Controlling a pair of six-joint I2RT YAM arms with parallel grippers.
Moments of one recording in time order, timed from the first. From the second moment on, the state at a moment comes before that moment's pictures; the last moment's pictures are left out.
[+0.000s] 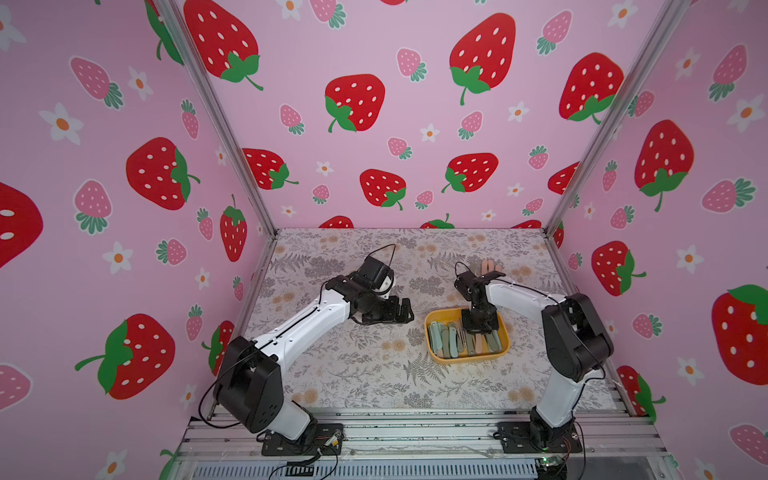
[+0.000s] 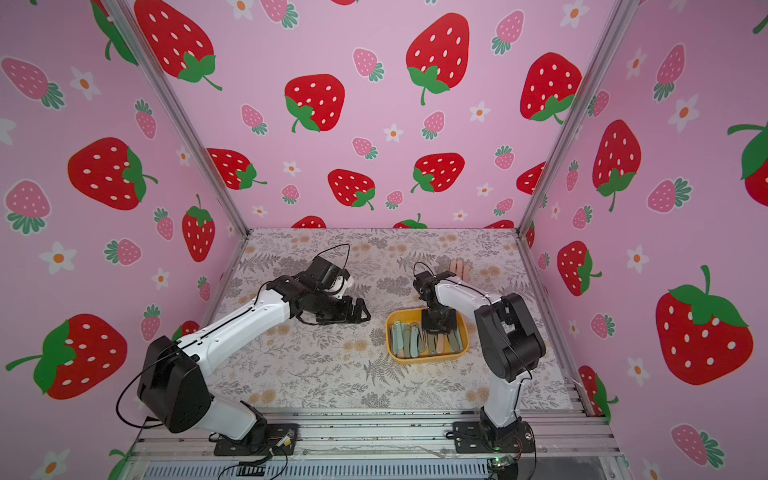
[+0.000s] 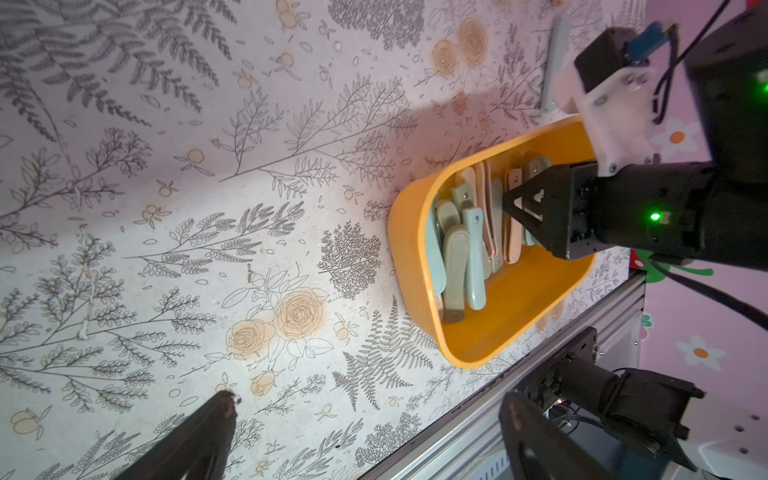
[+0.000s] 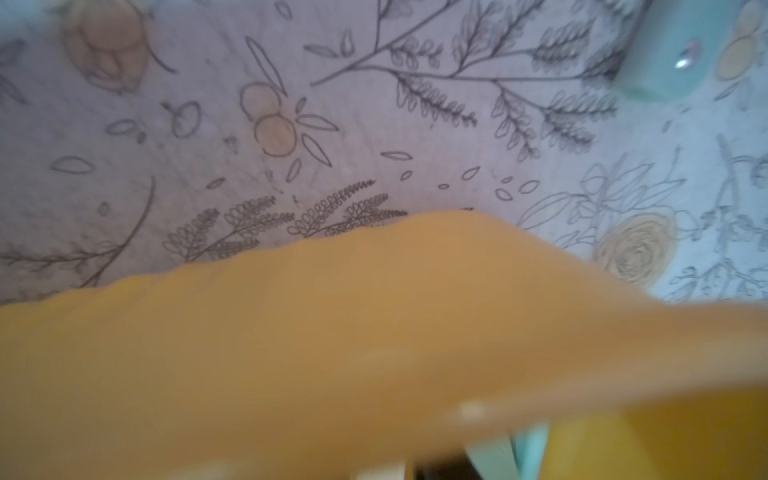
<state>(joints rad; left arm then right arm) -0.57 1.52 1.24 -0.79 0.35 -0.47 0.50 1.82 1.23 -1.10 0.31 0.55</state>
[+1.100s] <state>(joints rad) -0.59 1.81 1.65 -0.85 0.41 -0.42 0.26 1.84 1.68 -1.26 0.36 0.44</state>
